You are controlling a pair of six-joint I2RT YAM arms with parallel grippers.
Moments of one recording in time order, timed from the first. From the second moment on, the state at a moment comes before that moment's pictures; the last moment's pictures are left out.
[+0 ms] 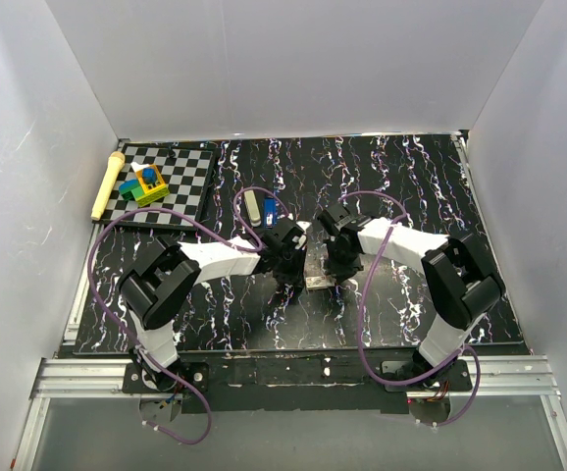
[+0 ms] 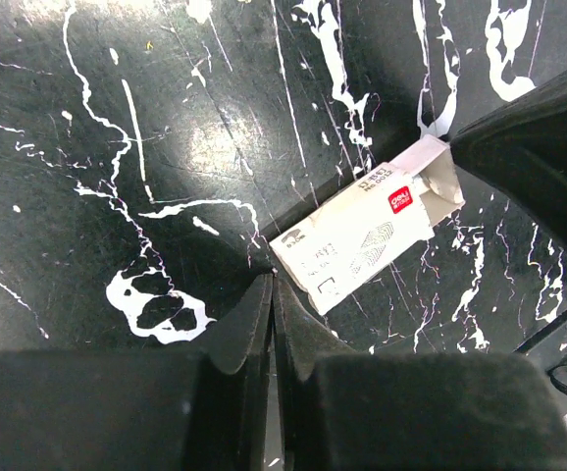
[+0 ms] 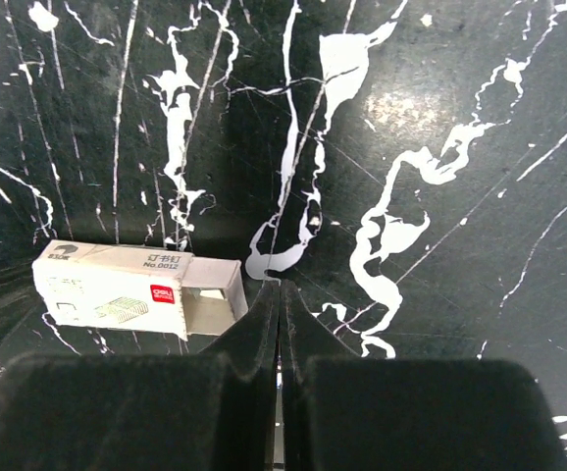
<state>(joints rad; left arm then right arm) -0.84 1.81 1.04 -0.22 0.17 -0.52 0.67 1.70 1.06 -0.70 0.06 0.49</state>
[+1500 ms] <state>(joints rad) -0.85 1.78 1.06 -0.28 0.09 -0.52 0.65 1.62 1.07 -0.69 0.04 0.55</state>
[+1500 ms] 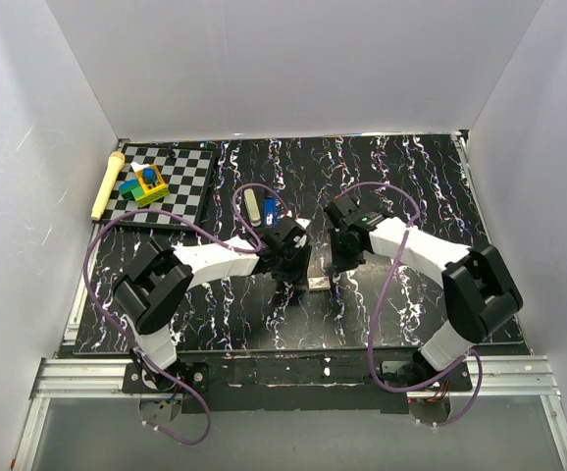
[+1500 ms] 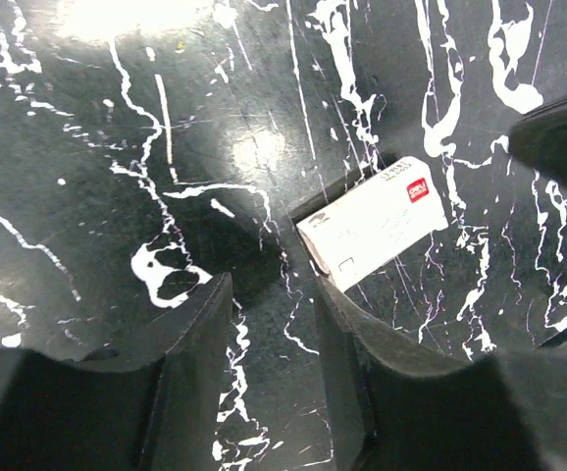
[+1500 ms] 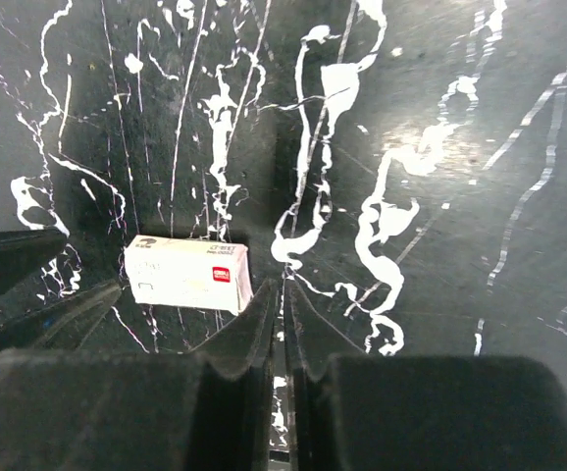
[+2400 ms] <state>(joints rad) -0.85 1.32 1.14 -0.54 -0.22 -0.42 0.63 1.17 1.11 -0.69 0.25 0.38</state>
